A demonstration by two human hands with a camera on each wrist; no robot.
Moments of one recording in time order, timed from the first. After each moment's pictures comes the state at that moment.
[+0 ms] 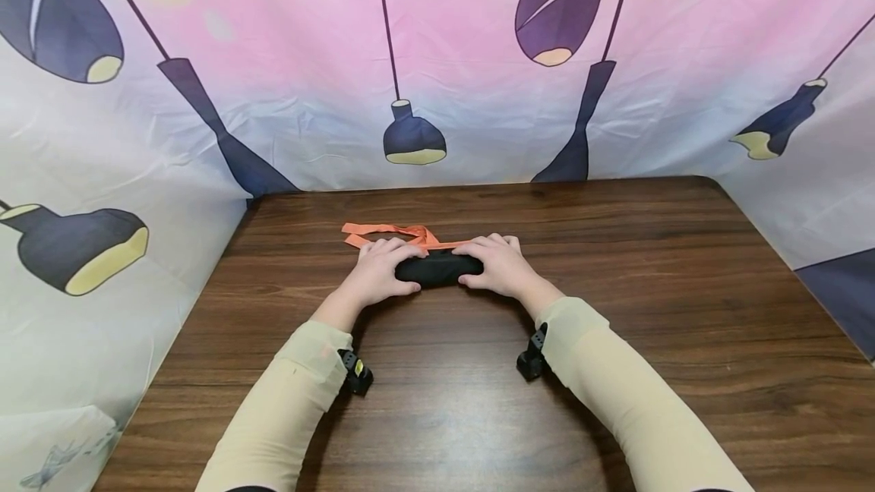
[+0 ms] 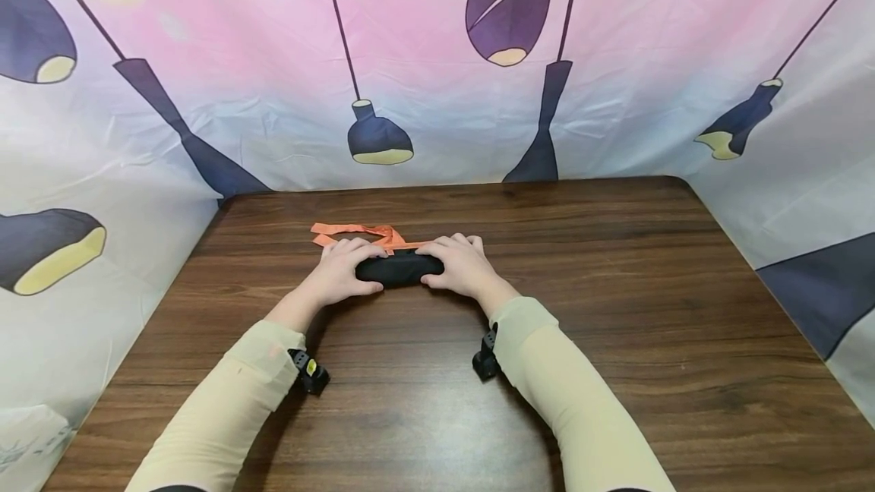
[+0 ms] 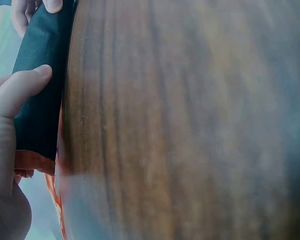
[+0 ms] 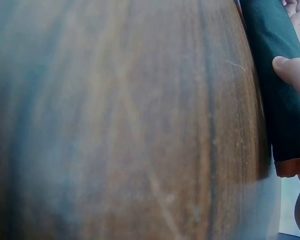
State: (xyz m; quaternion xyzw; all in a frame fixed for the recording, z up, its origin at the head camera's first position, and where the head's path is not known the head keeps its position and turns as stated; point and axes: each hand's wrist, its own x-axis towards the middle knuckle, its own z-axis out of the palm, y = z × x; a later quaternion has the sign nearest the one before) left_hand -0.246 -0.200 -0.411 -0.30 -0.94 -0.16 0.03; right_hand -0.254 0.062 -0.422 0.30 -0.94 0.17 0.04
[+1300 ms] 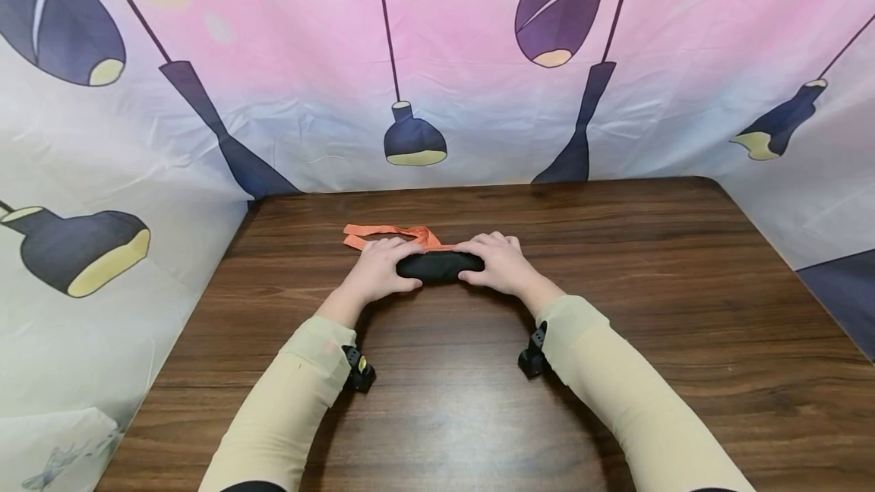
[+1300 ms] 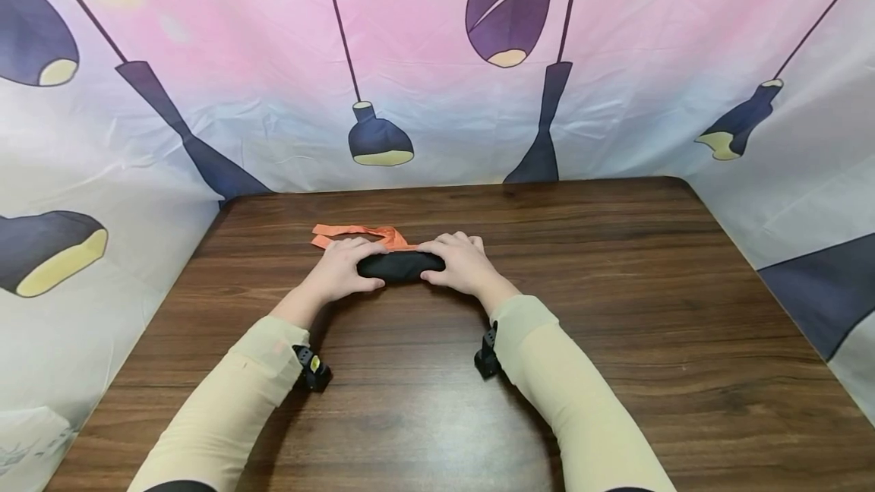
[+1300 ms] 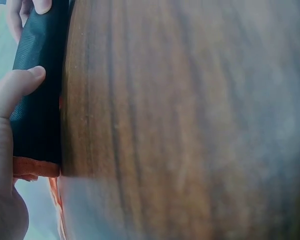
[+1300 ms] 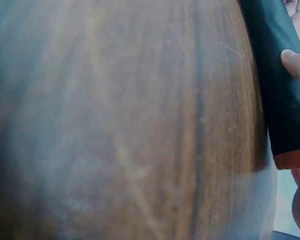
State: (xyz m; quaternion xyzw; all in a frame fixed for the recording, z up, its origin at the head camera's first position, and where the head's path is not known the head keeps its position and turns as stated) left_hand -0.253 -0.199 -0.407 -0.30 -0.94 -0.16 0.04; right_hand -0.258 0.063 -0.421 0.30 -0.93 0.20 0.04
